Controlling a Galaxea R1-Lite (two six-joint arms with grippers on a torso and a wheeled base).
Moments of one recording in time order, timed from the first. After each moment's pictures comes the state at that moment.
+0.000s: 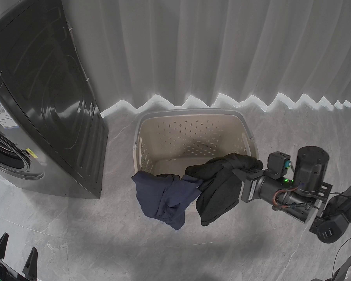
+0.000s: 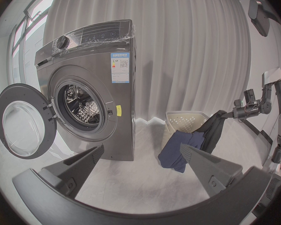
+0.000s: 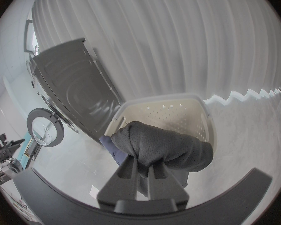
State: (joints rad) left arm 0.00 0.02 -0.02 0.00 0.00 -0.04; right arm 0.63 1.78 -0.48 -1.12 -0.12 0.21
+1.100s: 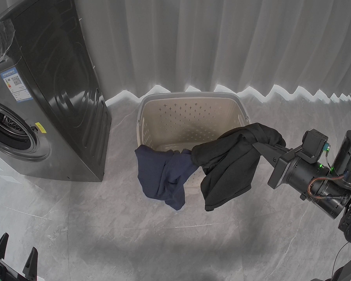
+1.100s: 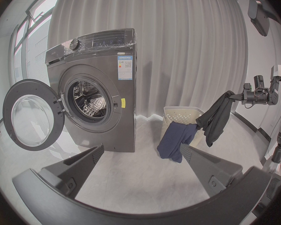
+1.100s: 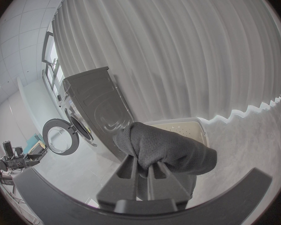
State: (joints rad) left arm 0.00 0.02 -0.02 0.00 0.00 -0.04; right arm 0.66 1.52 -0.45 -1.13 -0.11 0.16
